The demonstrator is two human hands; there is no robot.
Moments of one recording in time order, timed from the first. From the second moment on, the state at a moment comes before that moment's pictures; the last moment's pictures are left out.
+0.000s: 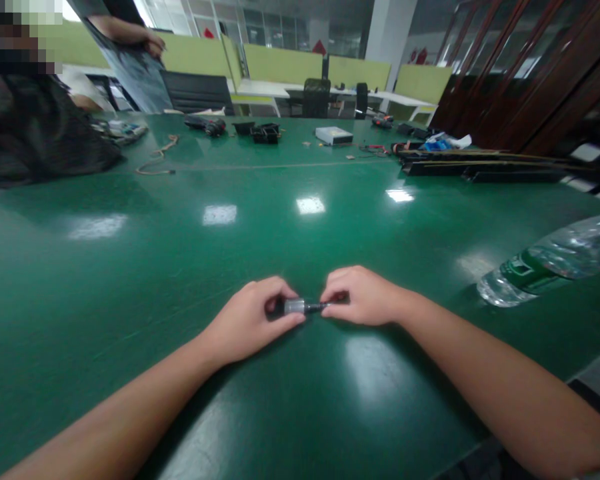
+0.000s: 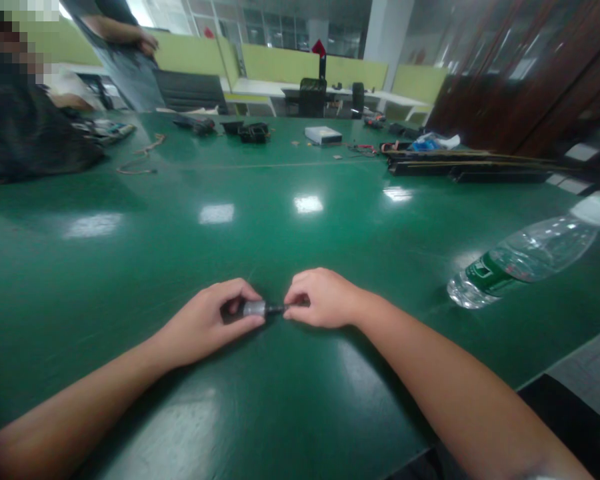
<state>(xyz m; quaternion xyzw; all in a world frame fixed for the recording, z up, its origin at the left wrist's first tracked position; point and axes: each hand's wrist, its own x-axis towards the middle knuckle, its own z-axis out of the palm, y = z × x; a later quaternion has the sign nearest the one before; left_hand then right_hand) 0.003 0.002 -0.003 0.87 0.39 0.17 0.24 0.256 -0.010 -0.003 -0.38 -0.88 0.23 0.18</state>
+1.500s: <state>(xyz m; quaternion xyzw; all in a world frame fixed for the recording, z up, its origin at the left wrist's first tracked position) 0.002 0.002 -0.005 0.88 0.39 0.17 0.23 0.244 -0.011 -0.011 -0.34 -0.89 0.19 0.22</state>
